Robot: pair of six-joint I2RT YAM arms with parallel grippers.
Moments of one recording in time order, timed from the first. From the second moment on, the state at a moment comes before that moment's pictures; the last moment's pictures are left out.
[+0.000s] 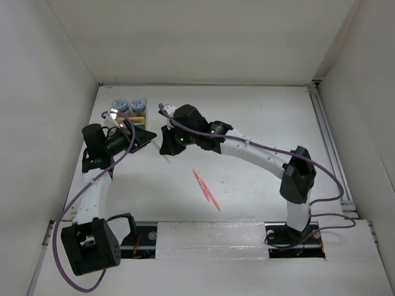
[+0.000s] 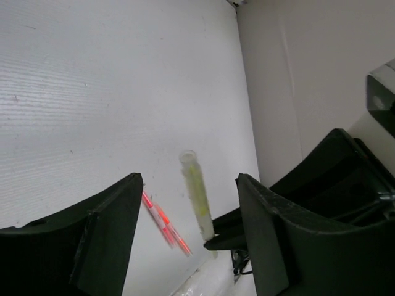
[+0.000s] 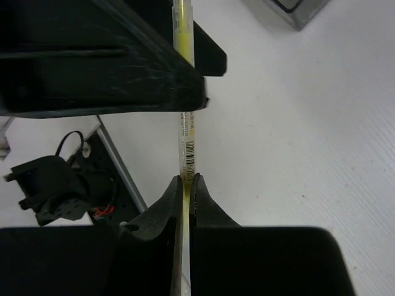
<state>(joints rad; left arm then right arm) 0.21 1.04 0.68 -0.05 0.92 -0.73 0.97 1.91 1.74 -0.43 -0.24 0.38</state>
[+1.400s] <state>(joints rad) 0.36 1.32 0.61 0.36 0.40 -1.16 0.93 1.33 1.20 -0.33 -0.04 0.42</state>
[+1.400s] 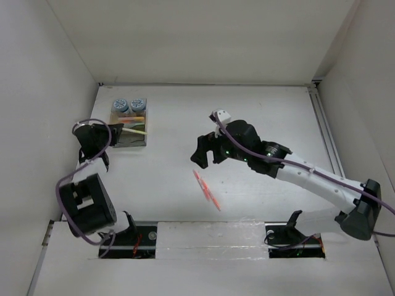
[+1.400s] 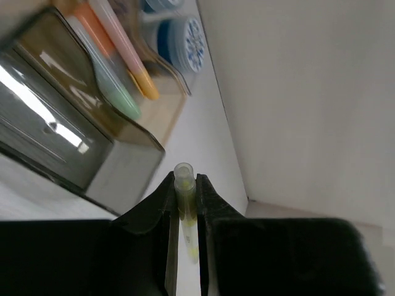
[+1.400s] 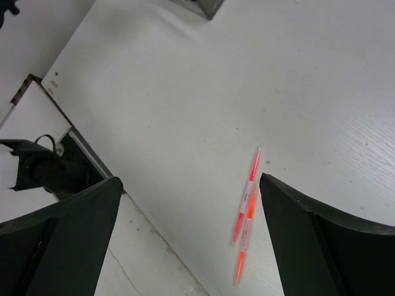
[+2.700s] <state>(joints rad) 0.41 1.52 0.71 0.39 0.23 -1.16 0.93 1.10 0.96 -0.28 -0.04 0.42</state>
